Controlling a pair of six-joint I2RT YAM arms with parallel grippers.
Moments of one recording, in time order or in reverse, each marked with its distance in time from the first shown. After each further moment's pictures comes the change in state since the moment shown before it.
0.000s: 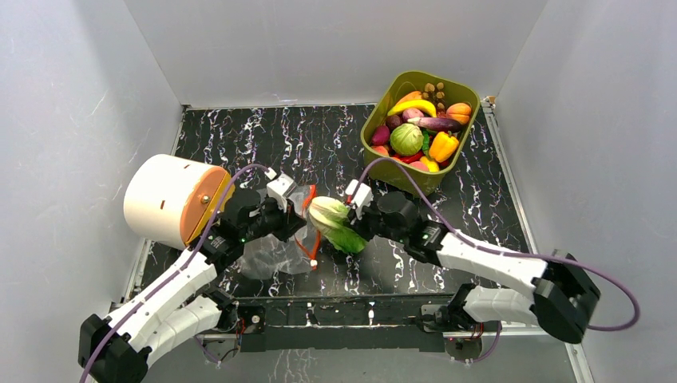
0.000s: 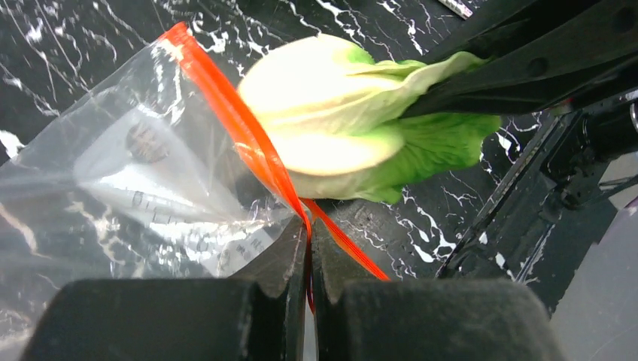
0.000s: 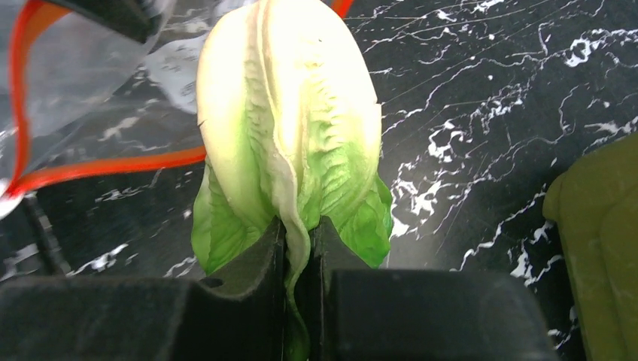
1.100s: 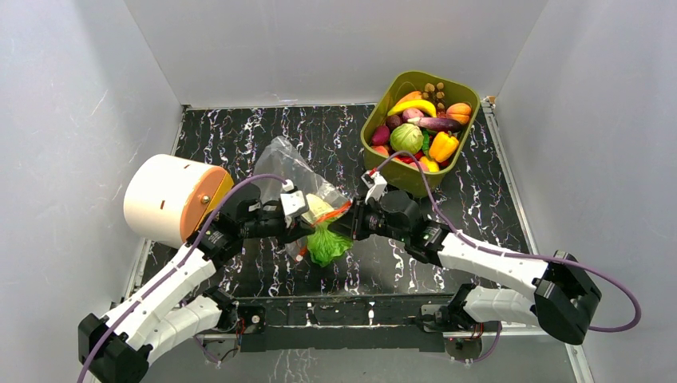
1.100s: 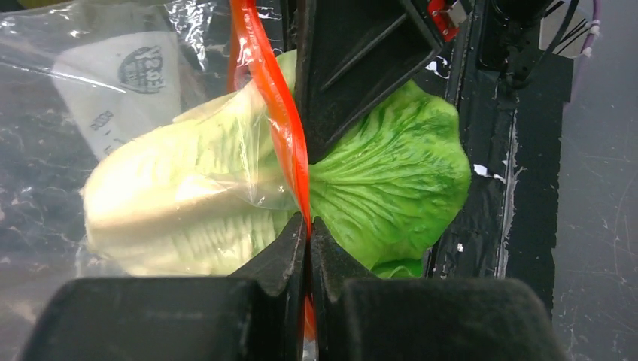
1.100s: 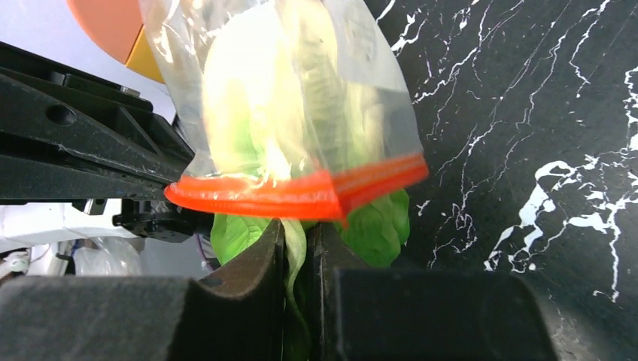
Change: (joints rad) left arm -0.001 0.019 0.102 -0.092 0.357 0.453; right arm 0.000 -0.067 0.029 -0.024 -0.094 0.914
